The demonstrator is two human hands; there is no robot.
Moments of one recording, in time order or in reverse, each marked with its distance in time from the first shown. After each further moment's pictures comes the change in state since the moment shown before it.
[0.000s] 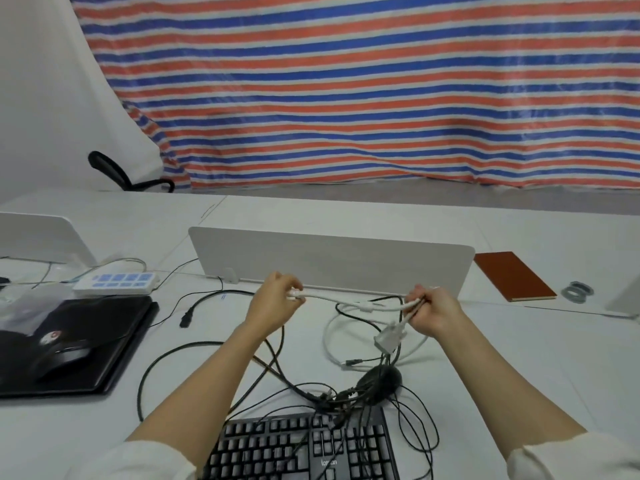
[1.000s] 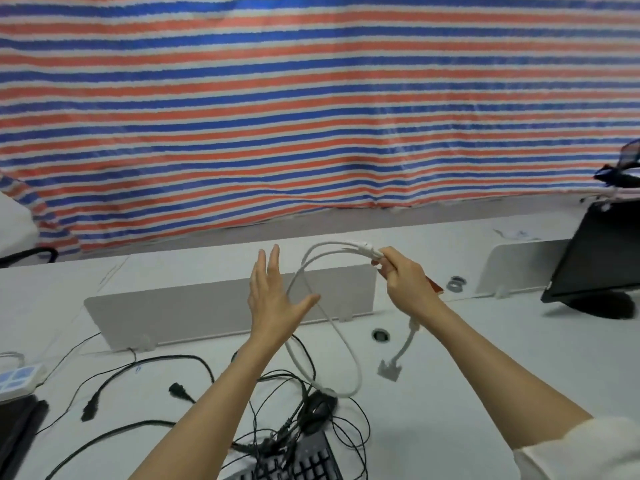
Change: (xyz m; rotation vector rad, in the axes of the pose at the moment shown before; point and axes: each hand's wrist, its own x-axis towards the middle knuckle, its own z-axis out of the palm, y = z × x) left_hand -0.004 0.139 0.014 -0.235 0.187 0.287; right_hand -0.123 -0.076 -0.008 -1.471 0.125 -1.121
